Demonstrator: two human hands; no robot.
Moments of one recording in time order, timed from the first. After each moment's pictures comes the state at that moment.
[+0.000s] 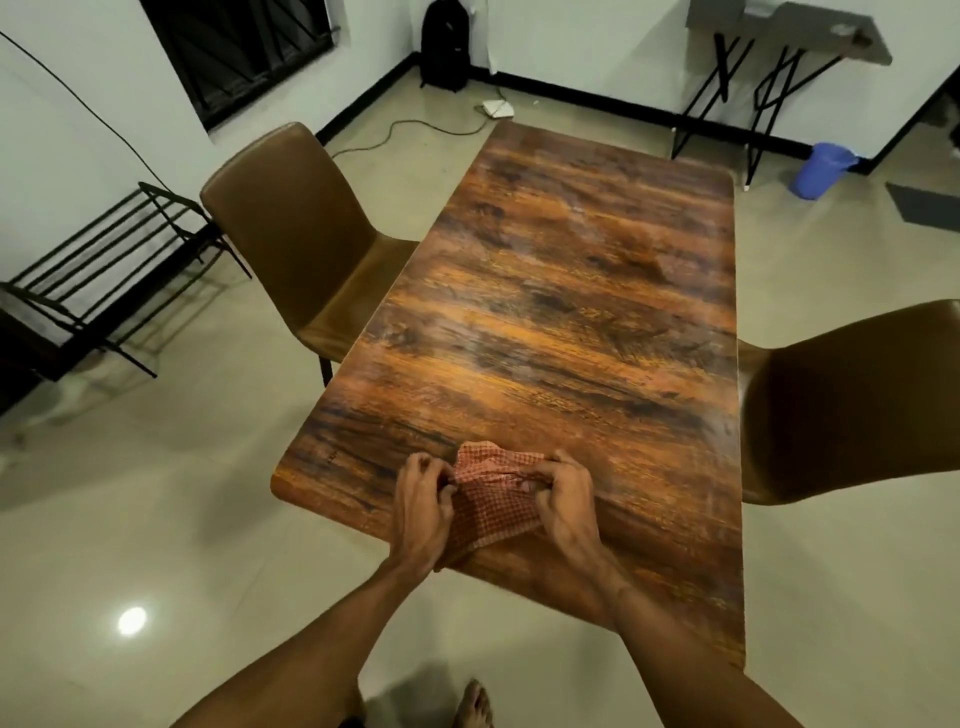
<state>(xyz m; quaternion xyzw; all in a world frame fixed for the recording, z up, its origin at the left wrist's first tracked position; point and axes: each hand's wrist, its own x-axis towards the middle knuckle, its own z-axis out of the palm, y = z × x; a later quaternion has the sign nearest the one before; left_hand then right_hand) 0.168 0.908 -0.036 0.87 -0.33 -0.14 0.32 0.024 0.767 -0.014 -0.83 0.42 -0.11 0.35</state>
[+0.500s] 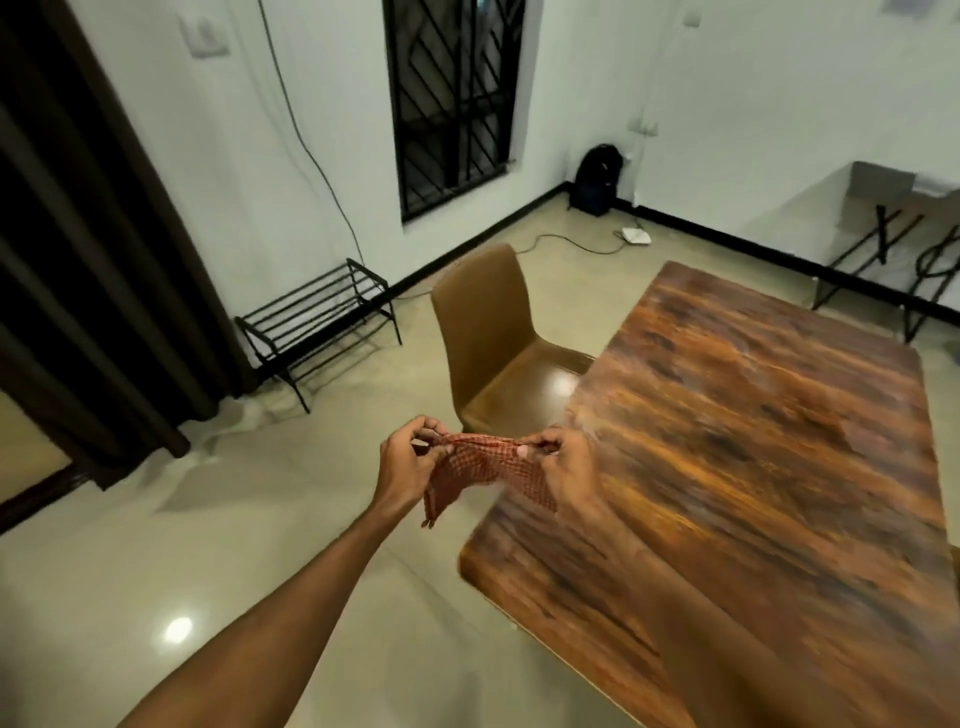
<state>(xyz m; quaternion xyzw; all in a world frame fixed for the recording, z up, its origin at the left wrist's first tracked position) 0.442 1.057 0.106 0.81 -0.17 -0.12 0.54 0.327 0.863 0.107 -0.82 0.29 -0.16 0.46</state>
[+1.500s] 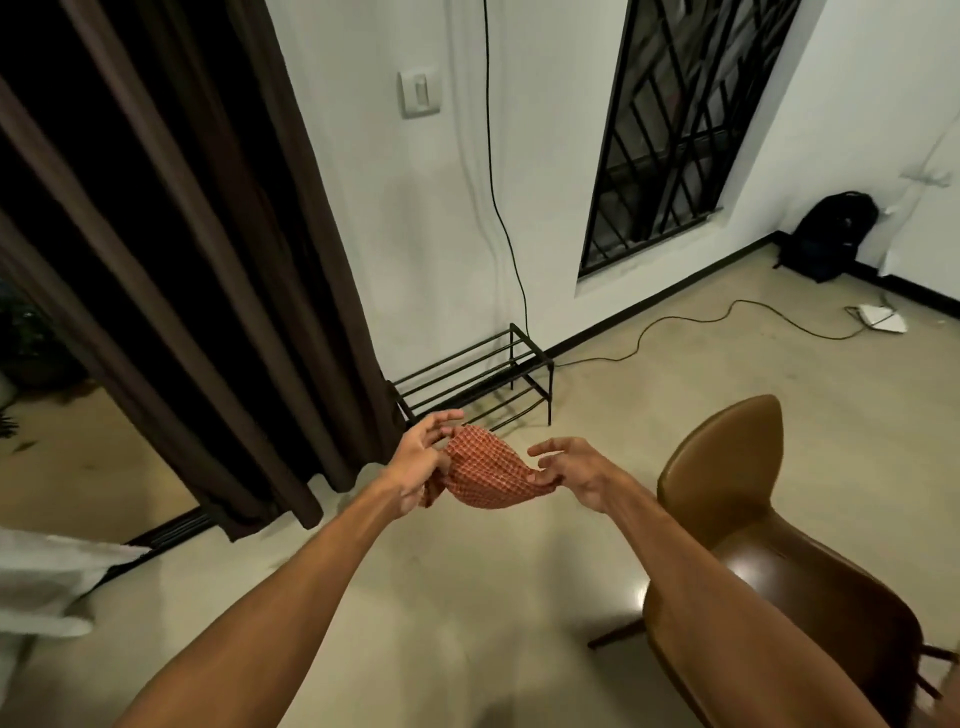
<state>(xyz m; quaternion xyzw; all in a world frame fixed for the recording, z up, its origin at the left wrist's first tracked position) 0.957 1.133 0.129 0.71 -0.01 -0.24 0.67 0.909 0.892 0.114 -0.70 0.22 0.20 0.65</state>
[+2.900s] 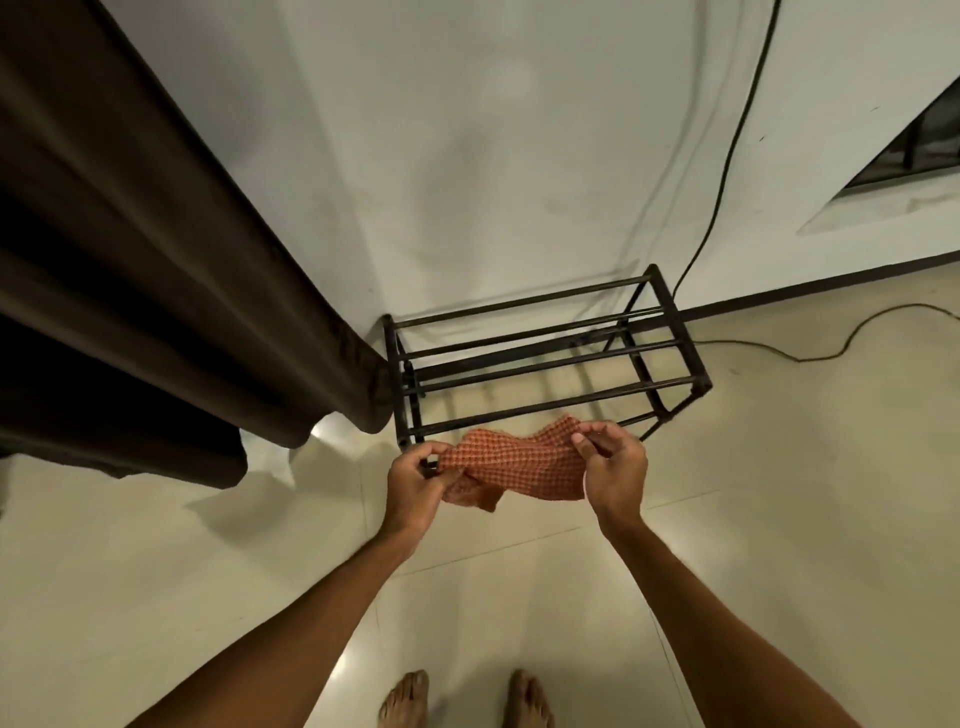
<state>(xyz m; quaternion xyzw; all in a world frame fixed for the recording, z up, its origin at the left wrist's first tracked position) 1.363 1.058 -0.294 0.77 0.24 -0.08 0.59 1.405 0.829 -0.302 -0.78 0.25 0.03 0.58</state>
